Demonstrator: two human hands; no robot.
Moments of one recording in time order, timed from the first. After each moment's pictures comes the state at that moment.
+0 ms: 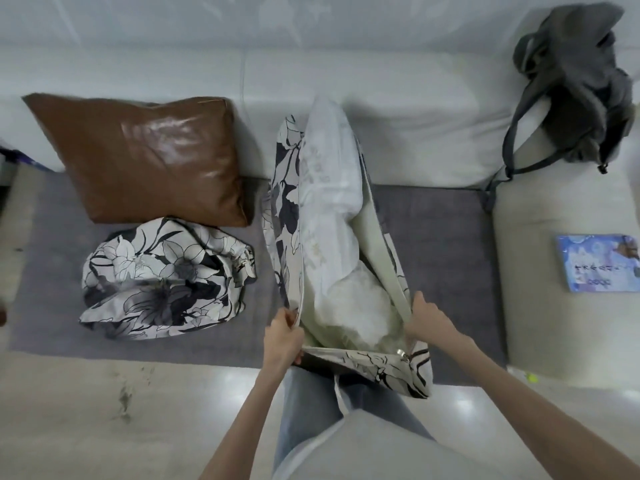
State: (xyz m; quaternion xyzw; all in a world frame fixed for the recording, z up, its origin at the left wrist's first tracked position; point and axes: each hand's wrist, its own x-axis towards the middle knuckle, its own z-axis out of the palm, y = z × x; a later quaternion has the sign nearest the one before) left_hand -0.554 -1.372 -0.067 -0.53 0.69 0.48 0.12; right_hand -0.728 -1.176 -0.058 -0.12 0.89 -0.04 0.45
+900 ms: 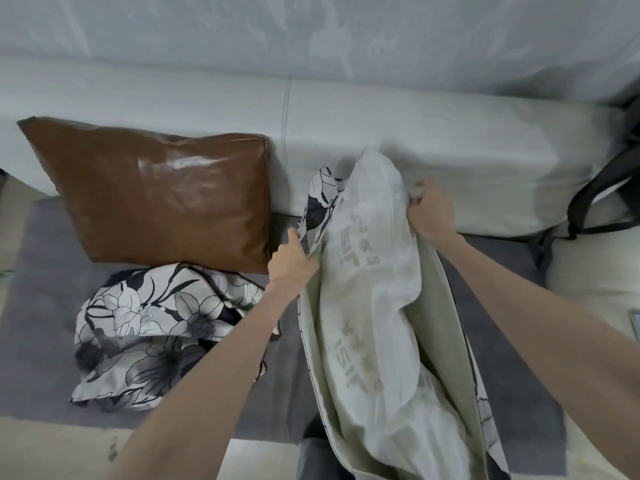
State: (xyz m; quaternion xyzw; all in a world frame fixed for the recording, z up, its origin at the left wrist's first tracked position) left_hand -0.746 -1.638 -0.141 -0.43 0.84 0.31 0.11; right_hand -0.945 -1.483 -0.083 -0.14 0.95 -0.23 0.13
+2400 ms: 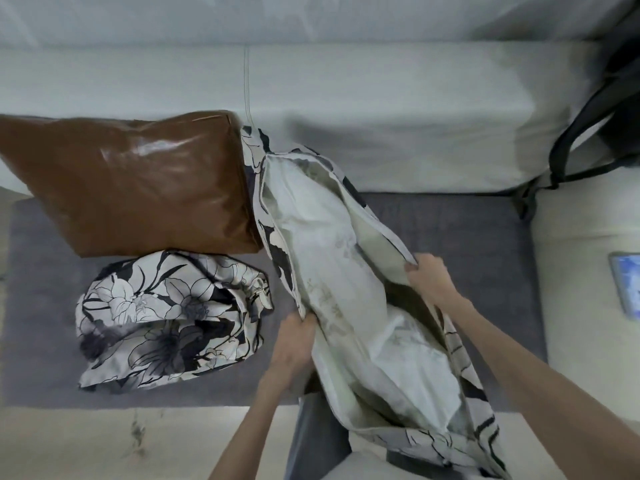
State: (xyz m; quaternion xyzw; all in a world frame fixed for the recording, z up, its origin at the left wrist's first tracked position) left_hand -0.640 -1.511 -0.094 -0.50 0.65 0.54 0.20; right_hand -0.844 -1.348 -0.105 -0.06 0.92 -0.17 0.35
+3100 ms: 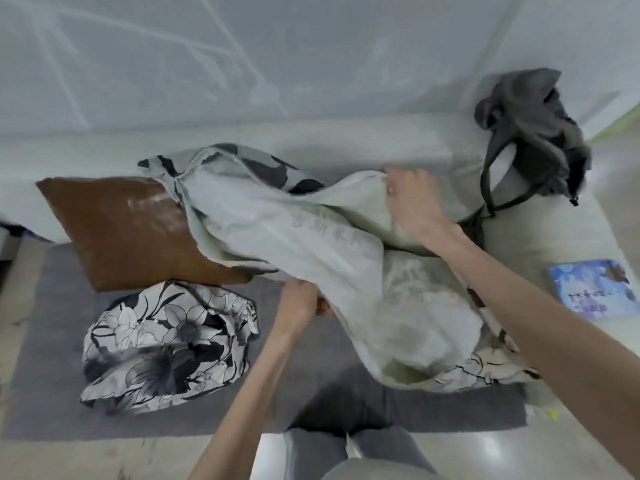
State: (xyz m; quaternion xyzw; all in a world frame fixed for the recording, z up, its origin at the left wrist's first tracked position) left_hand -0.684 -1.428 0.054 -0.46 0.59 0.66 0.04; right_hand -0.885 -1.323 0.109 -0.30 0.95 -0.12 0.01
